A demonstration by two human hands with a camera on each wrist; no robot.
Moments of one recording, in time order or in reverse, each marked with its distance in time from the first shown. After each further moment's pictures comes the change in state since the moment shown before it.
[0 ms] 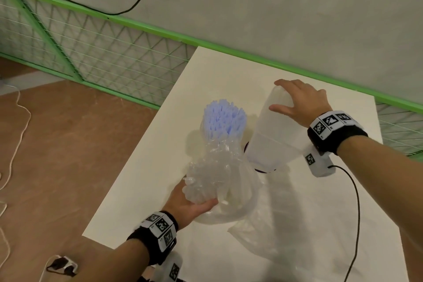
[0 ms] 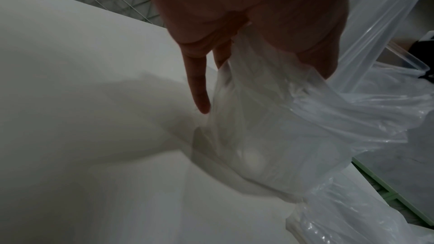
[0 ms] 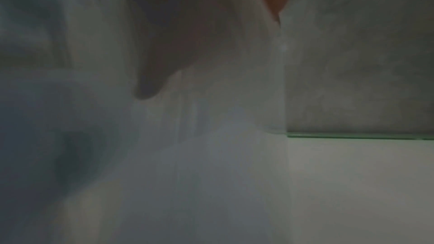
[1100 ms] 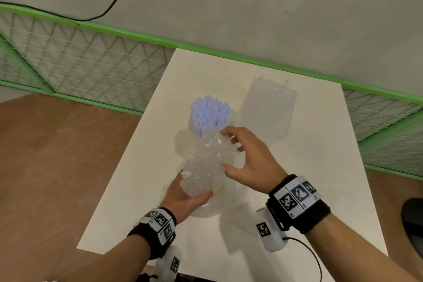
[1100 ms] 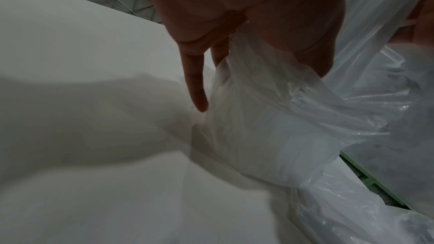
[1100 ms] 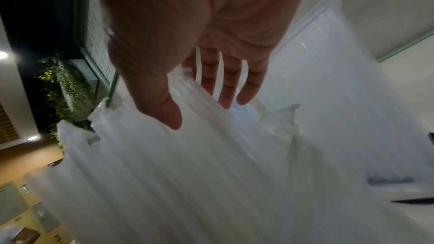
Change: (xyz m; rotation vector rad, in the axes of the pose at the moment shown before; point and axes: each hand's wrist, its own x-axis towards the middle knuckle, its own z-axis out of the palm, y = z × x) left_hand 0.008 -0.008 -0.004 0.057 -0.087 0.191; right_hand -0.147 -0.132 0.006 0.834 0.048 -0.158
